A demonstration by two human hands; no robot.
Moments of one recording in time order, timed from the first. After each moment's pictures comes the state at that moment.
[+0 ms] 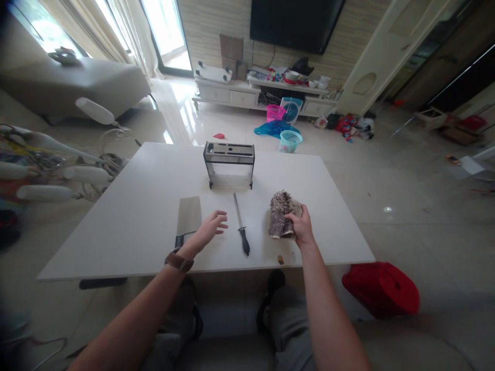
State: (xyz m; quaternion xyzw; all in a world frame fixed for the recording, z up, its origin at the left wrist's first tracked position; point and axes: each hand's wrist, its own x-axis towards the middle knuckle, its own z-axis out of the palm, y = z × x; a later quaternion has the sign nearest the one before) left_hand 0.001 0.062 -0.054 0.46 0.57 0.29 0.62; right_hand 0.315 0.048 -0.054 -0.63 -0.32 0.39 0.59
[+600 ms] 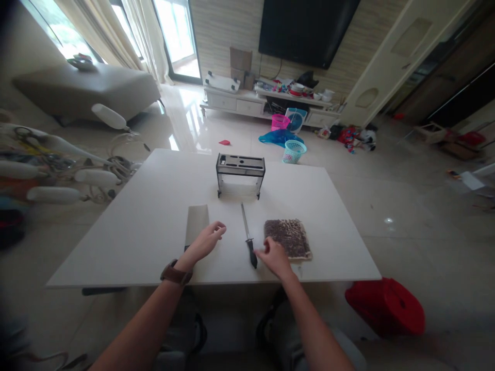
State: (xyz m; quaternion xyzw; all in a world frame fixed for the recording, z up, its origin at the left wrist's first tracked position) left_hand -0.039 0.071 -0.047 0.59 0.59 0.23 0.50; right_hand 0.240 0.009 -0.104 -0.70 -0.64 0.27 0.18
